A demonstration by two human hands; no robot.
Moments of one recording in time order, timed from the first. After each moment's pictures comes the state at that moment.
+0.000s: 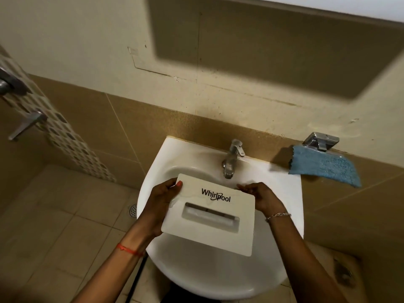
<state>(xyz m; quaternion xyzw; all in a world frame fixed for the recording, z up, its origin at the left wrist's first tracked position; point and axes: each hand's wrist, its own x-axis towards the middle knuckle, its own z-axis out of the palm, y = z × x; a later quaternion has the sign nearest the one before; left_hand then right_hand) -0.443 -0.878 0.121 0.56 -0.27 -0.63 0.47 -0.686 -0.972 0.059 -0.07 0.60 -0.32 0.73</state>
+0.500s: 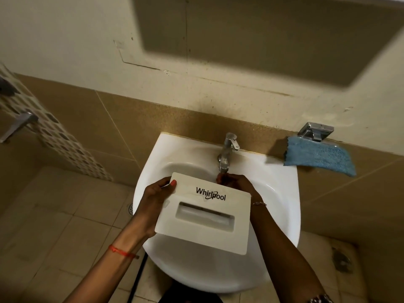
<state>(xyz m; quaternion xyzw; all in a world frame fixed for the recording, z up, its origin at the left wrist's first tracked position) -0.443 -0.875 0.116 0.56 -0.27 -0.63 0.47 -0.660 -0.979 0.028 -0.05 0.44 -0.34 0.83</state>
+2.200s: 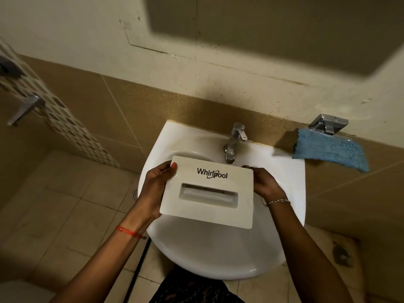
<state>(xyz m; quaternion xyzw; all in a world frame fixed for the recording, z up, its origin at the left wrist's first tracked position) -0.441 -0.883 0.114 0.53 -0.23 -0.63 0.53 -0.693 -0.980 0.038 -0.13 0.48 -0.34 0.80</state>
